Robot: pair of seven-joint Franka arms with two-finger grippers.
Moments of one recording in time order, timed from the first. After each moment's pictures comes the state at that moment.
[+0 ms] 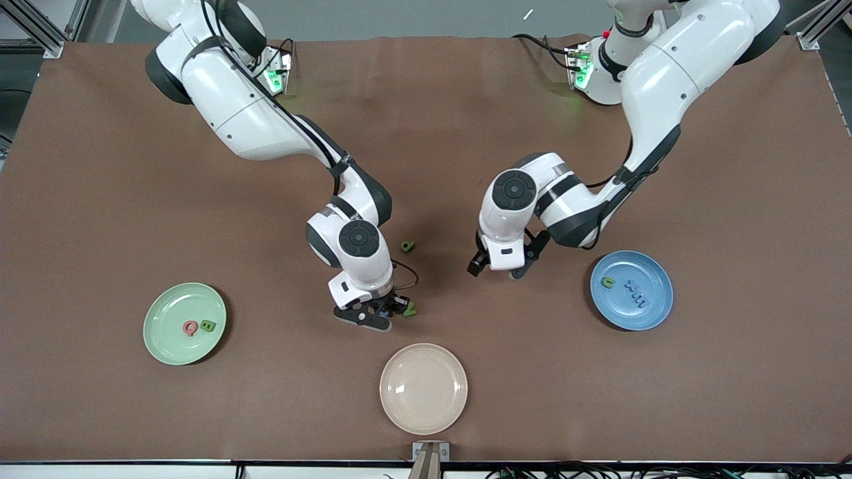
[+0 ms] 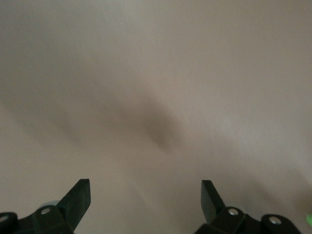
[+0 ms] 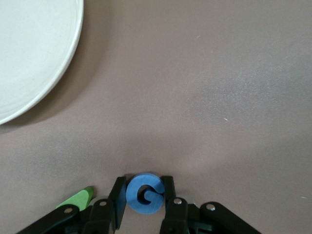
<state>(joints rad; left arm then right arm) 0.02 0.79 -0.78 -1.71 0.64 2.25 -1.92 0.37 1.00 0.29 -1.24 -0.45 2.34 1.09</state>
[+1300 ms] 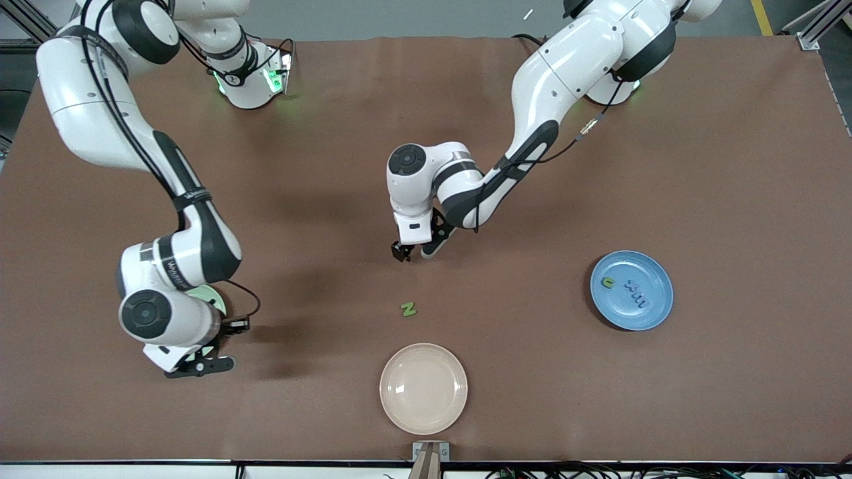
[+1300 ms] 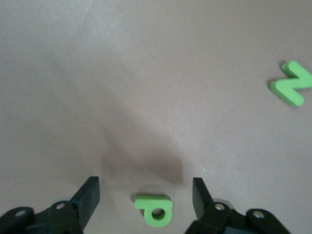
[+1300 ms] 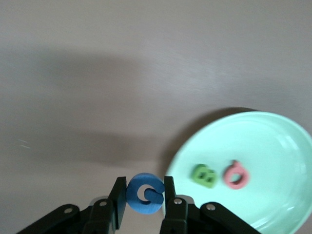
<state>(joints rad) -0.56 0.95 -0.43 -1.37 0.63 2.30 -2.11 -0.16 0.89 0.40 -1.23 -0.45 1.94 0.11</state>
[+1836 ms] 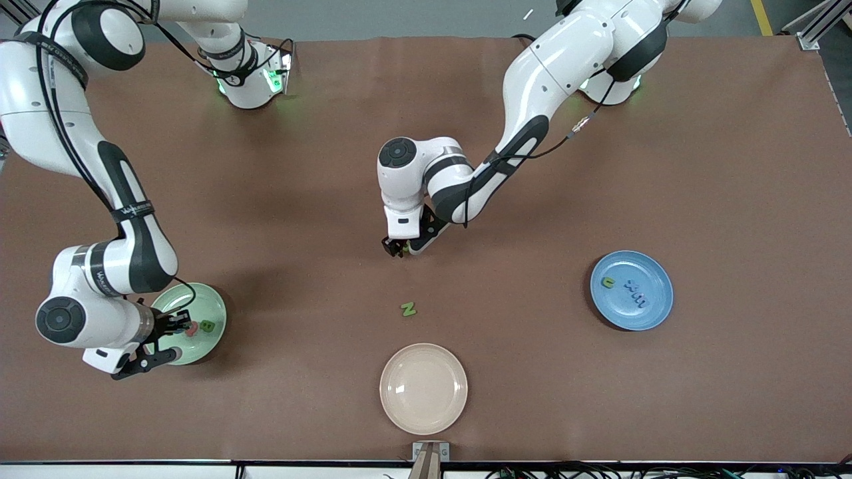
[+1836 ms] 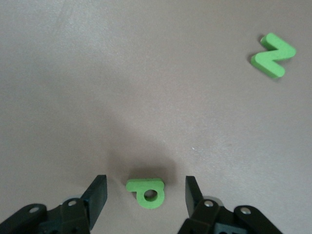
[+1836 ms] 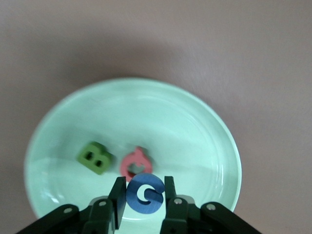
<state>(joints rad) -0.59 0.98 -0.43 -1.32 0.62 2.27 -2.02 -0.36 0.90 0.40 -1.32 -0.45 2.03 -0.22</state>
